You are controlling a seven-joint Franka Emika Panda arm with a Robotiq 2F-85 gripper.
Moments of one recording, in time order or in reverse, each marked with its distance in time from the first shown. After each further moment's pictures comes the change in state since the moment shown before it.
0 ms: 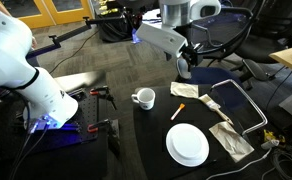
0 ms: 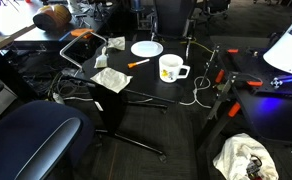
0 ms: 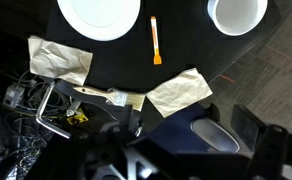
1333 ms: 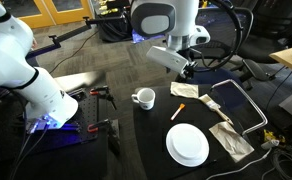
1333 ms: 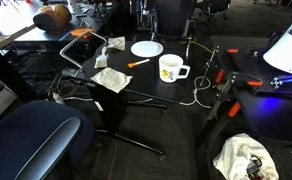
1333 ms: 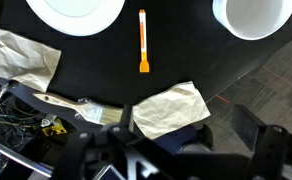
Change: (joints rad) arm -0.033 0.271 0.125 0.047 0.001 0.159 -0.003
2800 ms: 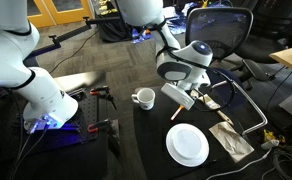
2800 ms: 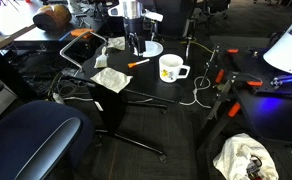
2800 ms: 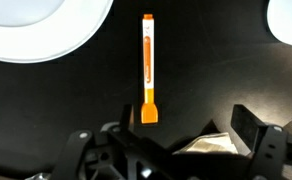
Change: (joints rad) arm -0.230 0.500 0.183 0.293 -0.007 0.028 -0.081
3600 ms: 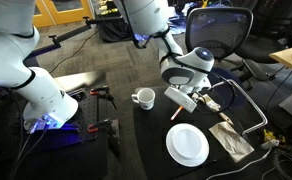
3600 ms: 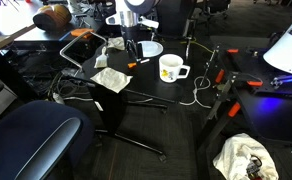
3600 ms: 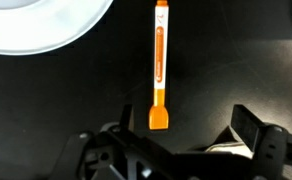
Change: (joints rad) arm 0.002 0.095 0.001 0.089 -0.033 -0.011 0.005
